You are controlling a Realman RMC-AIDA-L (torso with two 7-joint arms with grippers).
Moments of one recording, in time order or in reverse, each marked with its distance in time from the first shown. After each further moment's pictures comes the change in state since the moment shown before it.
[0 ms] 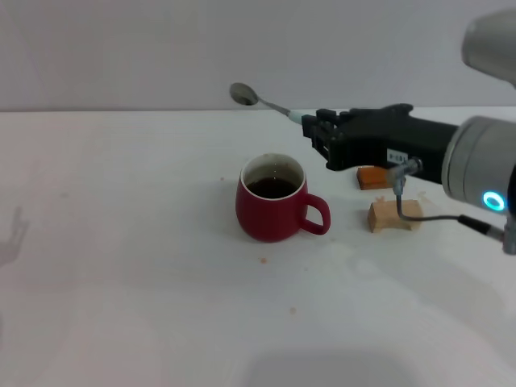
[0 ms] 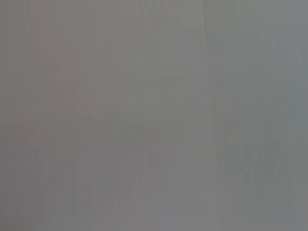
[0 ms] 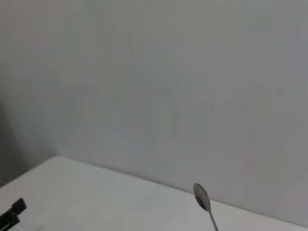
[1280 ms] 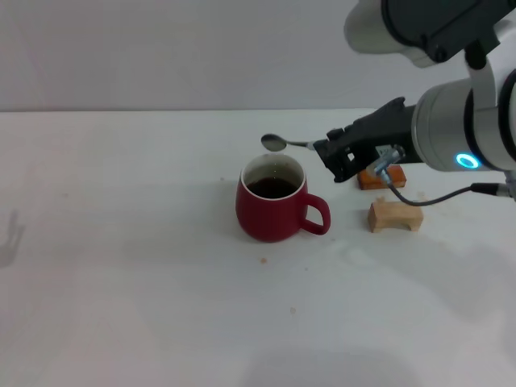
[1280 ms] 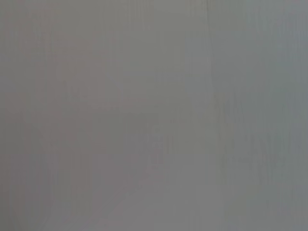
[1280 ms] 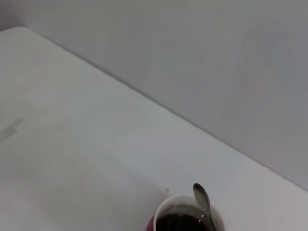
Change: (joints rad) left arm 0.002 -0.002 -0.002 0.016 0.000 -0.006 -0.001; right arm 0.394 0.001 0.050 -0.016 -0.272 0.547 0.156
